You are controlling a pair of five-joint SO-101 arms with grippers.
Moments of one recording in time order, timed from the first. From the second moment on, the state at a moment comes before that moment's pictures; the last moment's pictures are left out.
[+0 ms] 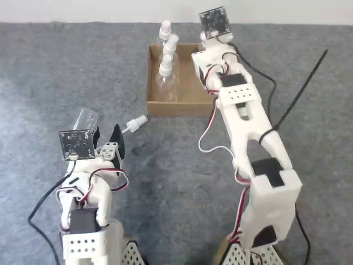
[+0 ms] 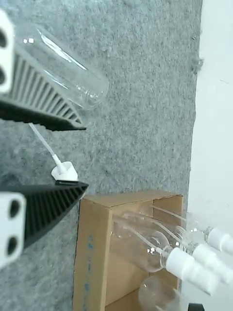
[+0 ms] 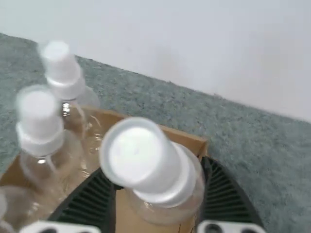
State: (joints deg) left arm -10.2 -95.0 89.4 44.6 7.3; right arm -16.0 23.7 -10.8 26.1 4.1
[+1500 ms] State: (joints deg) left arm -10.2 -95.0 89.4 44.6 7.3; right arm -13.9 54.4 -45.3 33.9 1.3
